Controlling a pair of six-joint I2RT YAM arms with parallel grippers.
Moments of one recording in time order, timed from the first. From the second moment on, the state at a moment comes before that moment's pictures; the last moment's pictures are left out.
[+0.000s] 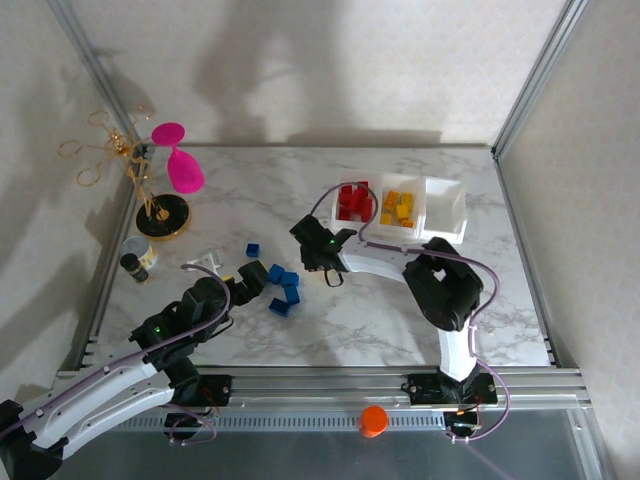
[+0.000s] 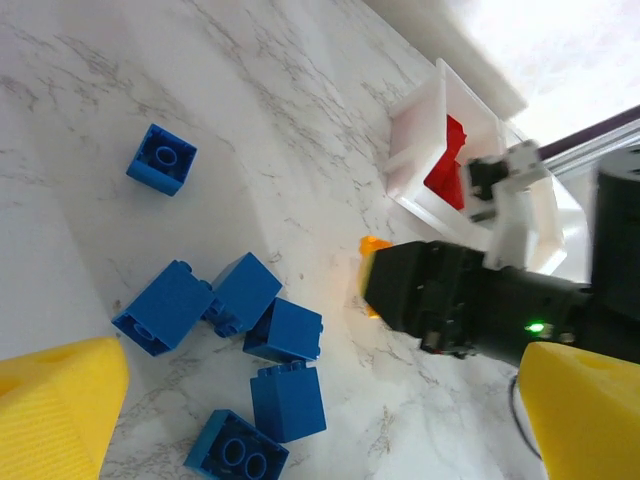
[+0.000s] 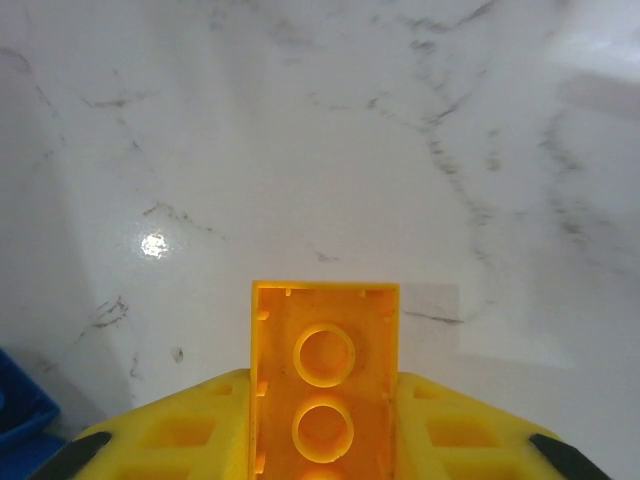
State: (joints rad) left arm -0.78 0.57 0.44 -0.35 -0.41 -1.01; right arm 0.88 1.91 1.28 -0.44 0.25 0.61
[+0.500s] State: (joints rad) left arm -0.78 0.85 0.51 -0.20 -0.30 -0.98; right arm 0.57 1.60 1.14 -0.45 0.27 0.60
